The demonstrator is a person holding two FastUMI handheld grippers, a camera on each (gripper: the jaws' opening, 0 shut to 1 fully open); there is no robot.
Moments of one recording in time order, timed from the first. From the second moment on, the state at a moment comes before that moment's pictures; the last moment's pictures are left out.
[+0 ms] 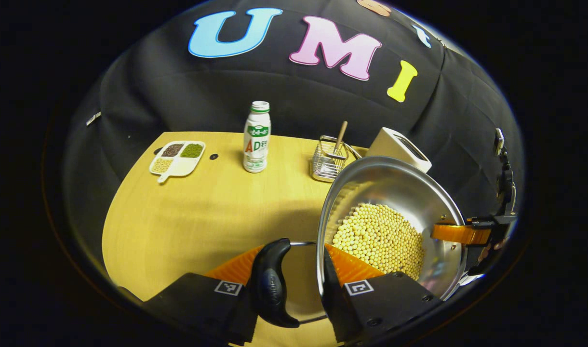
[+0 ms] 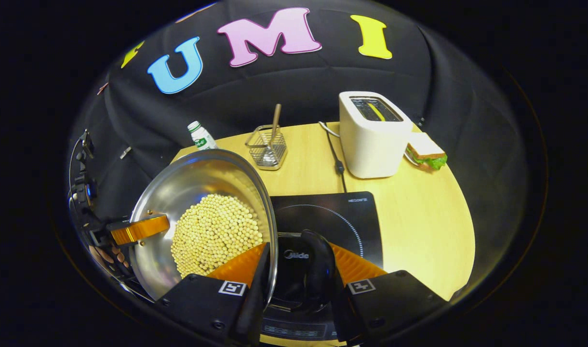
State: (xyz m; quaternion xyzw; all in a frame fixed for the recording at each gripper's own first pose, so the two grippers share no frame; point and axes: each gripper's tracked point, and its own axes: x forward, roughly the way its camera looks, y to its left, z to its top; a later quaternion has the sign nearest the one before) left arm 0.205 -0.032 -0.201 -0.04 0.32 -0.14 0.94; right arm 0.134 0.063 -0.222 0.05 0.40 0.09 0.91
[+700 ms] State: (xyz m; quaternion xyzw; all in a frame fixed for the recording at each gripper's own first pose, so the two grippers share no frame) left arm 0.222 -0.124 -0.242 -0.04 0.34 -0.15 0.93; right arm 0.149 -0.026 -0.253 0.05 0.42 0.08 0.90
